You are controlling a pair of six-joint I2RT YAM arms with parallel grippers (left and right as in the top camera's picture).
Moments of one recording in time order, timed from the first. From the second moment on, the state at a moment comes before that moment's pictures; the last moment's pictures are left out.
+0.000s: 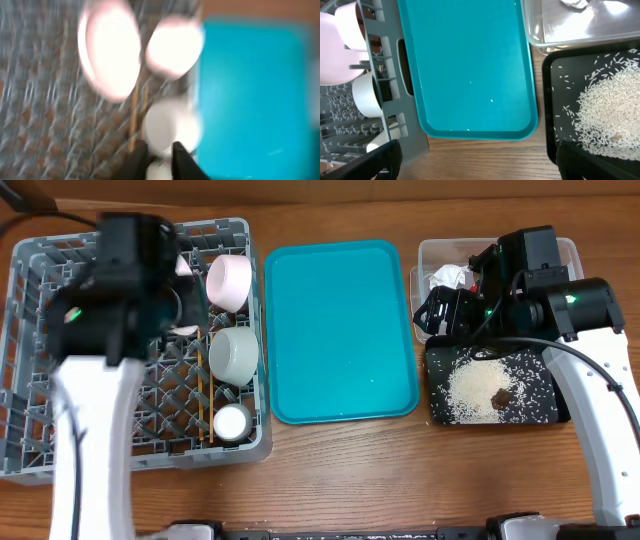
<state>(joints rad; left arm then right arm) -0.05 1.44 1.83 -1.28 -0.04 -0.19 0.15 1.50 1.54 -1.20 -0.35 0.38</state>
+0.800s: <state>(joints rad) -0.05 1.21 1.96 -1.41 0.11 -0.19 0.15 1.50 1.54 -1.20 -0.35 0.38</state>
